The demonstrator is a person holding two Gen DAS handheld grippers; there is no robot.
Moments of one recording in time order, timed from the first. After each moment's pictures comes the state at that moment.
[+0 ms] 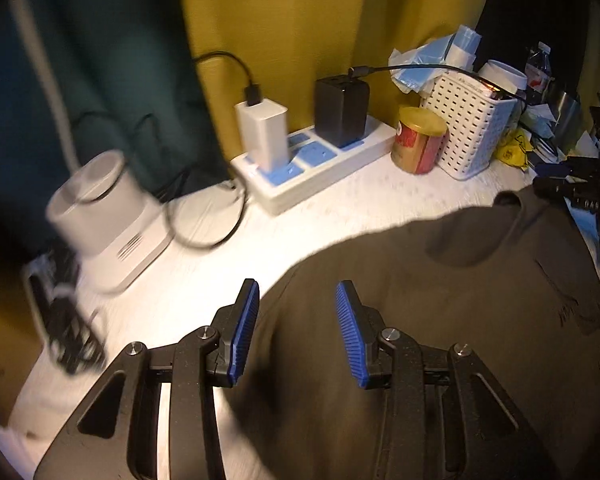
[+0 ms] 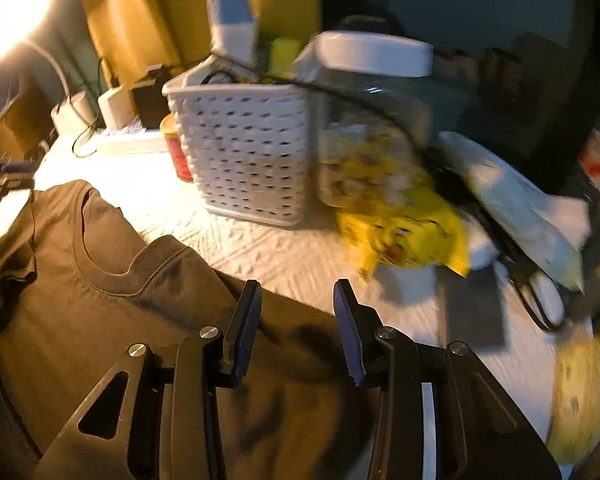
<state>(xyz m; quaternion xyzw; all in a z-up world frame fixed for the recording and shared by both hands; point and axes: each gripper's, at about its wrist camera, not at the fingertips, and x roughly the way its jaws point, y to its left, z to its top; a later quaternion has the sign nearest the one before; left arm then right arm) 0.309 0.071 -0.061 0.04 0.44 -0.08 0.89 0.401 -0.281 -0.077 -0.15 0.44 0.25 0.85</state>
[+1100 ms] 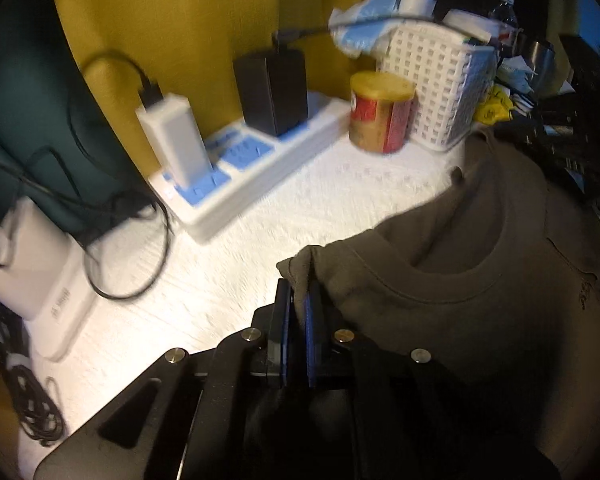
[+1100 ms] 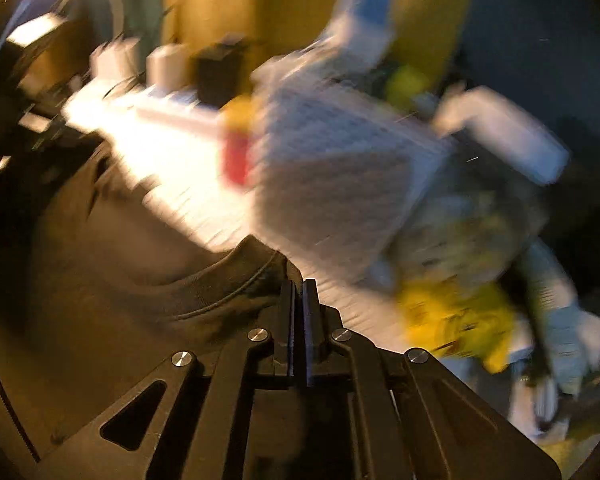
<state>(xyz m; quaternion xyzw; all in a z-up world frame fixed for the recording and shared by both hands) 0.333 0.020 -0.093 0.10 0.42 -0.15 0.89 0.400 -0.229 -0.081 -0.25 0.36 0.30 0.85</state>
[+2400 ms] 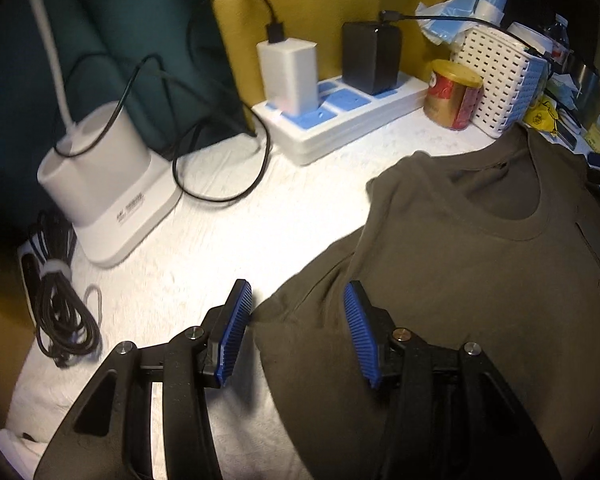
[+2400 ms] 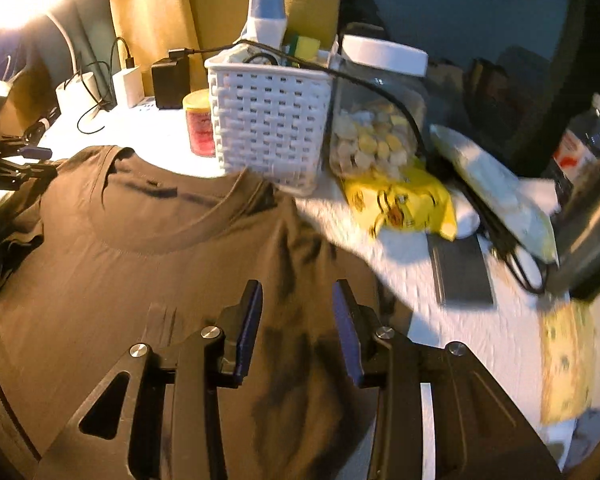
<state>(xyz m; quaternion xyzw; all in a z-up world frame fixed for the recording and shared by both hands) 0.306 0.091 -0.106 0.06 0.47 -0.06 0.88 0.343 -0.295 -0.070 -0.17 0.42 0.22 0.87</state>
